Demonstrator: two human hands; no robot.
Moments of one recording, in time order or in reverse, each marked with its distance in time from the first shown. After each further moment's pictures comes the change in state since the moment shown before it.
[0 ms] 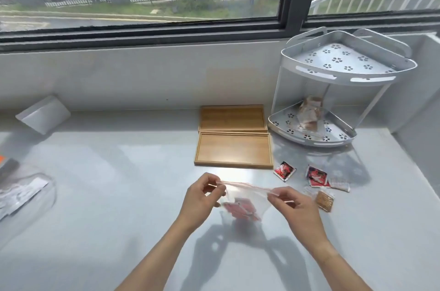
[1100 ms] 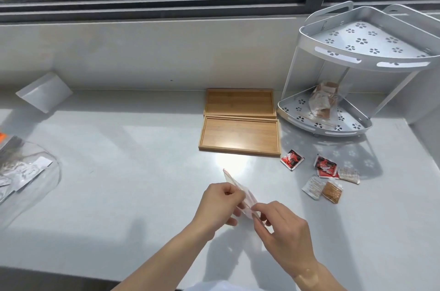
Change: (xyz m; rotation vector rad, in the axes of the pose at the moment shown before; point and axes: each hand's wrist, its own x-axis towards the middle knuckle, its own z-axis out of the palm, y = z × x) left_hand -0.028 0.028 0.030 0.057 -0.083 -0.412; right_hand -0.044 0.003 0.039 -0.674 0.036 -0.605
